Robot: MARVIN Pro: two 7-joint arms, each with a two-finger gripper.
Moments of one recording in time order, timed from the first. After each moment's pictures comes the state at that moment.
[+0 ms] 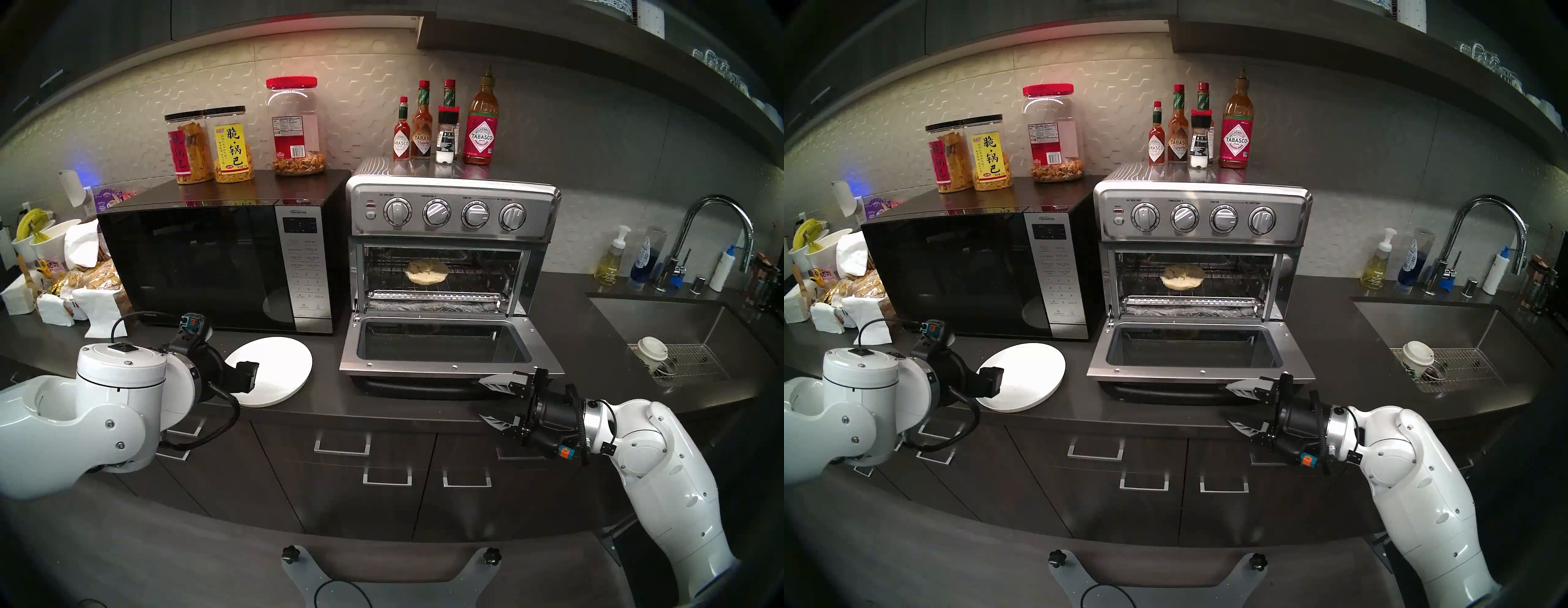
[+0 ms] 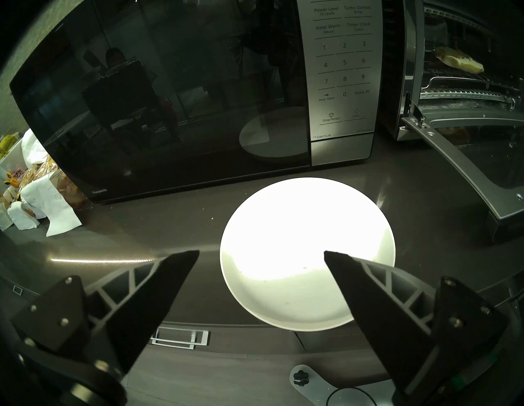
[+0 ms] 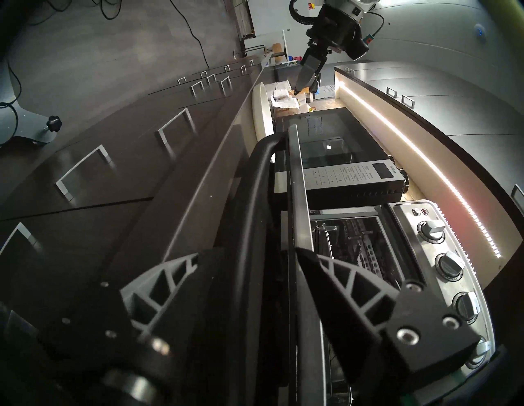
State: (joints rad) left arm 2.07 -0.17 -1.73 -2.44 -1.55 0.45 0.96; right arm -1.74 -0.96 1.62 -1.76 -0.73 -0.96 0.38
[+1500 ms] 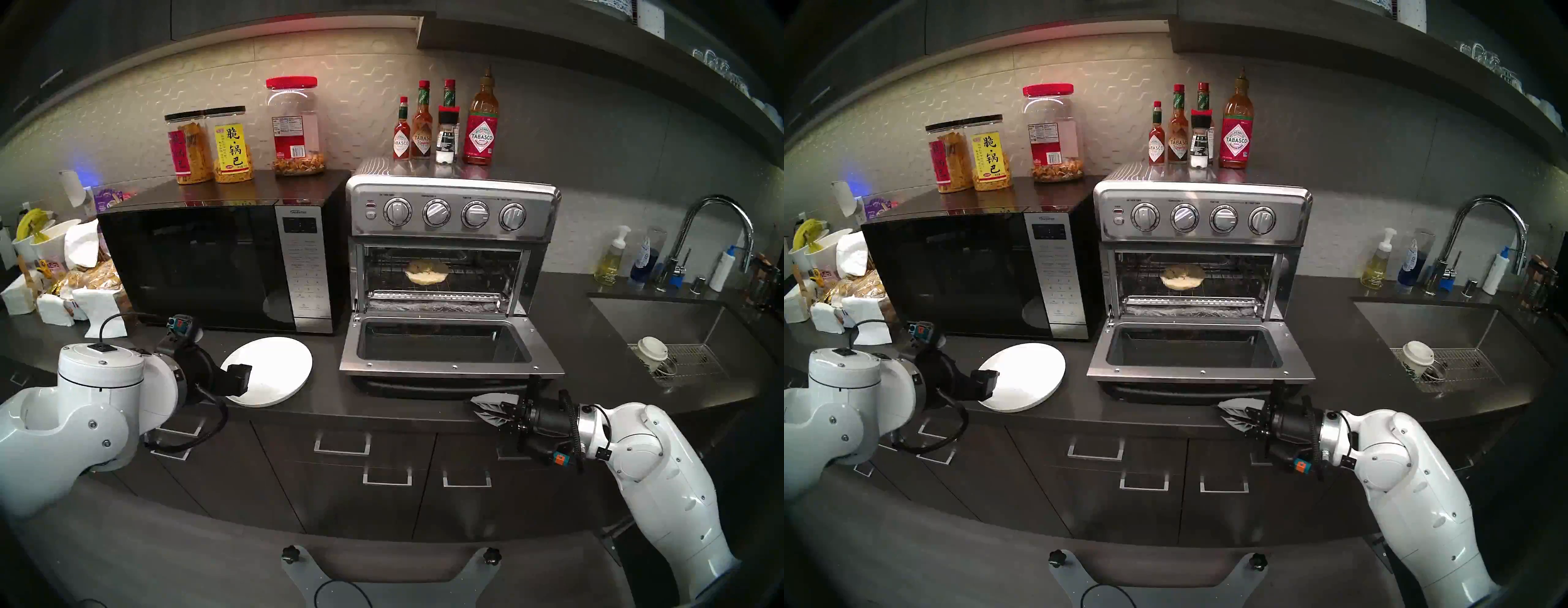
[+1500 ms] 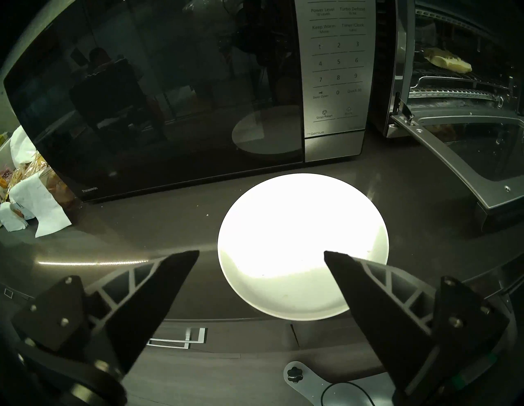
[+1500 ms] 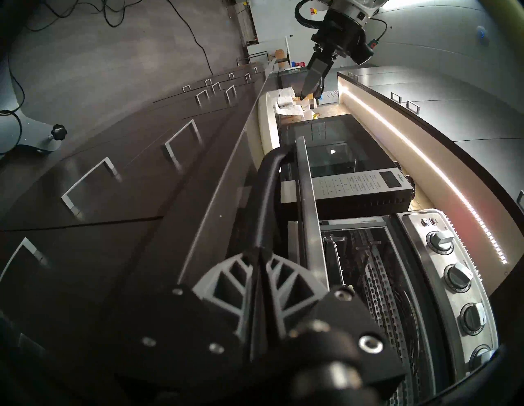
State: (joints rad) left arm 2.22 -0.34 -1.94 -2.44 -1.44 0.60 0.78; right arm -1.74 -0.96 1.59 -1.78 -0.73 -0.94 0.39
